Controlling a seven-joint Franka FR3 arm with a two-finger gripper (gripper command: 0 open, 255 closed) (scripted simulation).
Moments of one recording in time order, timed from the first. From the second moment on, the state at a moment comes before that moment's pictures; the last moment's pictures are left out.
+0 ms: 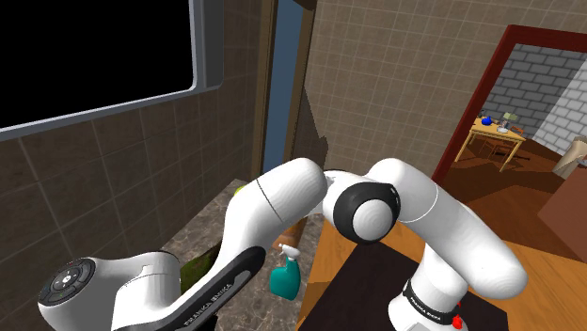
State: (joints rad) arm 0.60 1.06 0.40 -1.18 -0.51 2.05 1.26
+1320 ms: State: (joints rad) arm 0.59 1.05 0.41 -1.19 -0.51 2.05 1.26
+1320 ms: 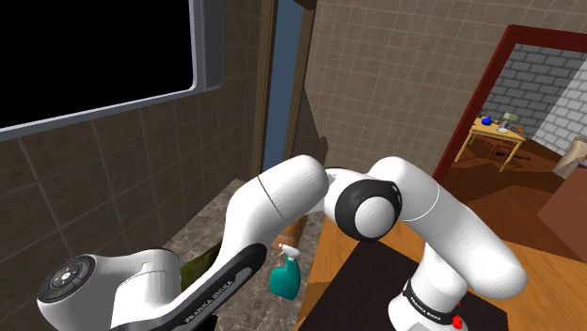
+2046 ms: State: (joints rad) arm 0.58 0.95 0.43 -1.20 -0.48 1.97 1.24
